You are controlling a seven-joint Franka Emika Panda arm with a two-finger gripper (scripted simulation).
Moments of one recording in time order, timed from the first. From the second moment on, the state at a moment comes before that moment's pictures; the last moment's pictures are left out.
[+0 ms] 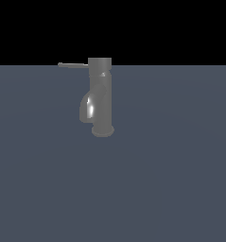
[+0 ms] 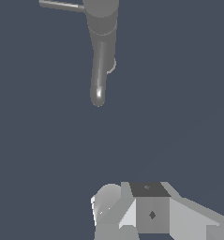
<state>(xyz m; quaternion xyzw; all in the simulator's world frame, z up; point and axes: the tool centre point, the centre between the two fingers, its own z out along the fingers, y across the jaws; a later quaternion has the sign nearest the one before) -0.254 -0.005 0.503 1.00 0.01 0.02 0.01</state>
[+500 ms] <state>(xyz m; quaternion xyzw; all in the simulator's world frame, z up) -0.257 0.013 0.503 1.00 0.04 0.02 0.00</state>
